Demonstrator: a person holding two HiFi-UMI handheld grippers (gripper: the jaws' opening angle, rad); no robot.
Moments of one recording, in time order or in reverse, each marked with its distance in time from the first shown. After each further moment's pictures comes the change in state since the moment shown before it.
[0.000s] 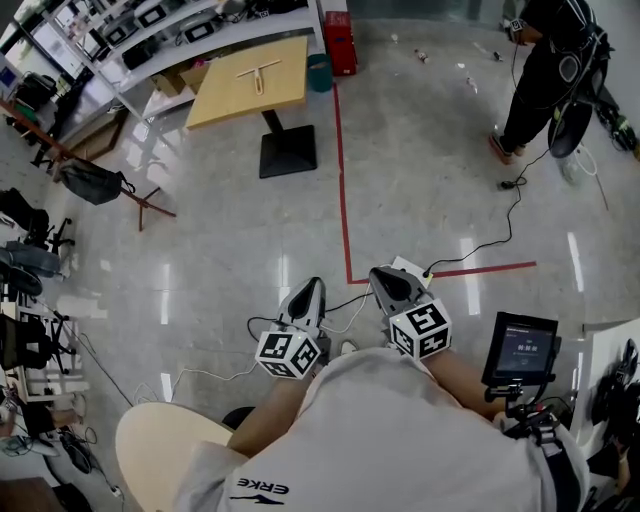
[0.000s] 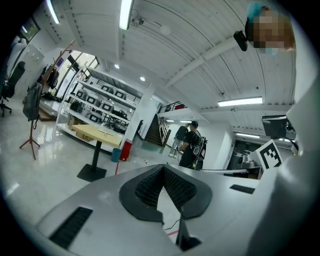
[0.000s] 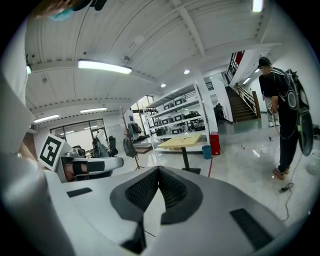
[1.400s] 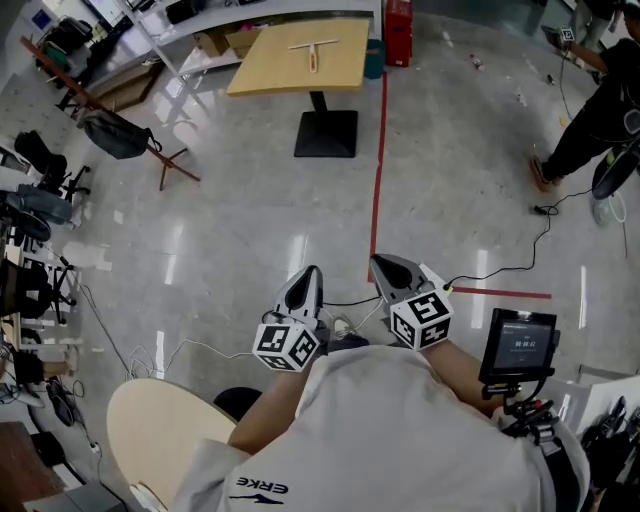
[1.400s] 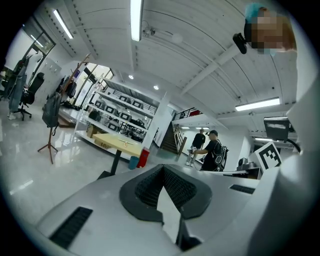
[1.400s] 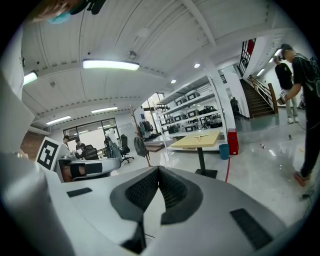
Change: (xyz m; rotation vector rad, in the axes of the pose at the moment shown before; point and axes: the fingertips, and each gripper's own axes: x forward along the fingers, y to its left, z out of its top) left arm -0.004 0.095 0.044 -0.035 -0.092 0.188; right arm 0.110 0.027 0.032 -0.019 0.033 0.160
